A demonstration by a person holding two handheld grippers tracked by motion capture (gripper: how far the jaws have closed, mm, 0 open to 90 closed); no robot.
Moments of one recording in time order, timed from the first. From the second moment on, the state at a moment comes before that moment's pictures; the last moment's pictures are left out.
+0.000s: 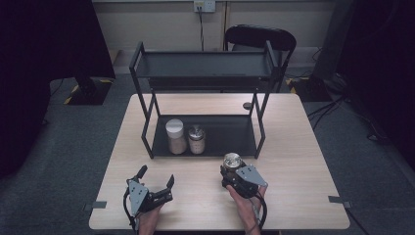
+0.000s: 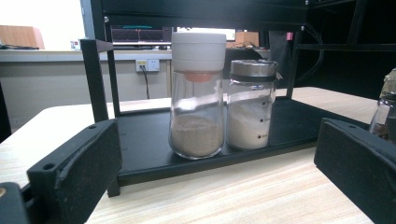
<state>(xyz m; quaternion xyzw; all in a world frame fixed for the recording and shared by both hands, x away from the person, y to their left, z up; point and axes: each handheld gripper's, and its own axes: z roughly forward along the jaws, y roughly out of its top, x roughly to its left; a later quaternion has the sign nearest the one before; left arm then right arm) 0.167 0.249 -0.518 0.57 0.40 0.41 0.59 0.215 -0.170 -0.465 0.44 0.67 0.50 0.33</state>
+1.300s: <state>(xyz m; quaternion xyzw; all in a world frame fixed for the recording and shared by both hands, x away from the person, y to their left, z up) 0.167 0.249 -0.517 0.57 0.40 0.41 0.59 0.217 -0.168 -0.441 0.43 0.67 0.51 0.34</state>
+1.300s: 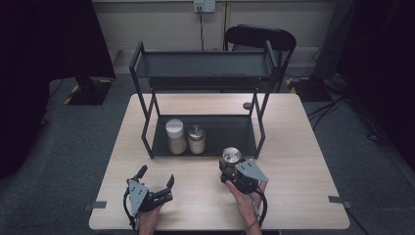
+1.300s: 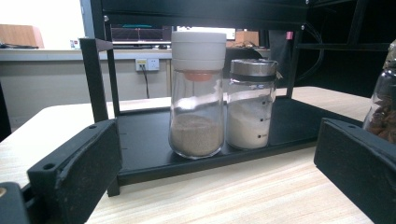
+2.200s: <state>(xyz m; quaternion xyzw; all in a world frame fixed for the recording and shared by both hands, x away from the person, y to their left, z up) 0.167 0.249 -0.517 0.57 0.40 0.41 0.59 0.228 -0.168 -0.420 0.43 0.66 0.51 0.34</state>
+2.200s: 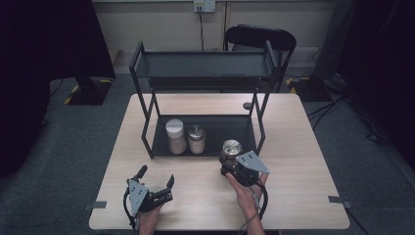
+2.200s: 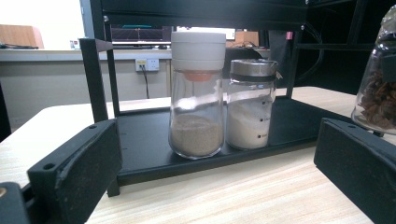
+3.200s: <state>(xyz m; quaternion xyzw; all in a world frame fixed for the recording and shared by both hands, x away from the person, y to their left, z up) 0.167 0.249 -0.517 0.57 0.40 0.41 0.59 0.260 -0.157 -0.409 0.43 0.67 0.51 0.33</state>
